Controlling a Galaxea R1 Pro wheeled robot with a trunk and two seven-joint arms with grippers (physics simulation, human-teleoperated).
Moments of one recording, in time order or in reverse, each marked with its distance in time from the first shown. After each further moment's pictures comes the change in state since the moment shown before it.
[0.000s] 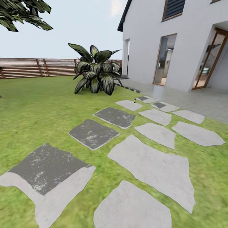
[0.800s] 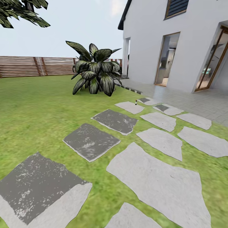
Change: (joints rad) left arm 0.000 0.000 0.000 0.000 0.000 0.000 0.000; right arm 0.000 0.000 0.001 0.000 0.000 0.000 0.000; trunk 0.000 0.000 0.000
